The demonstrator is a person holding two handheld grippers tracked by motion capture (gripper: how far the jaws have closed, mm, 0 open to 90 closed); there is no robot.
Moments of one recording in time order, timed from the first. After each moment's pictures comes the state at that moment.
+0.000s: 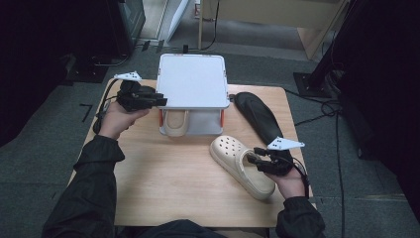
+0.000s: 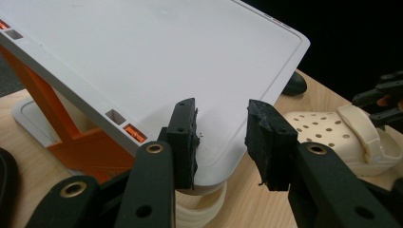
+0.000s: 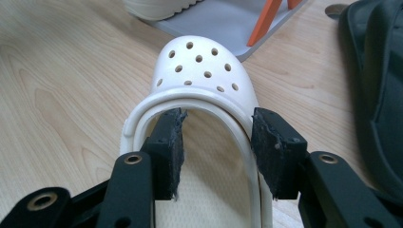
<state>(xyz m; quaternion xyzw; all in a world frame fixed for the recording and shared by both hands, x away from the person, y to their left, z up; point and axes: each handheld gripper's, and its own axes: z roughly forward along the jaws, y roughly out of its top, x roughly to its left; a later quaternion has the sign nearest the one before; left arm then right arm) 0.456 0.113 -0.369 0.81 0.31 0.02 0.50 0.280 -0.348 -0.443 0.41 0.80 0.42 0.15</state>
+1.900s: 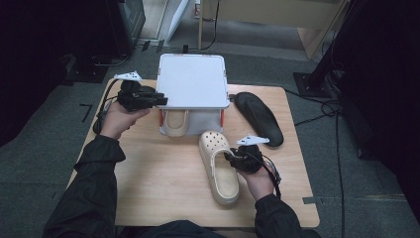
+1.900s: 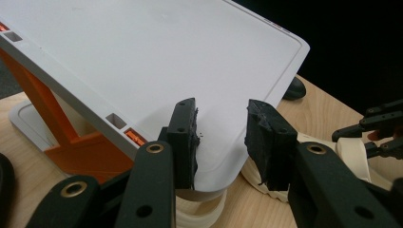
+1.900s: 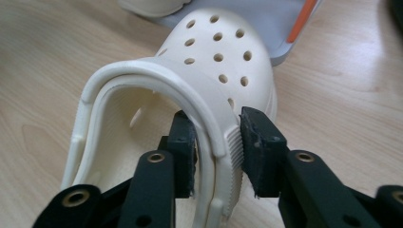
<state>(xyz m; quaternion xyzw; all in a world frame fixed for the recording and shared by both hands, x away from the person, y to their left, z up) 0.457 0.112 -0.371 0.80 0.31 0.02 0.51 0.292 -0.265 -0.452 0.46 0.79 0.37 0.14</state>
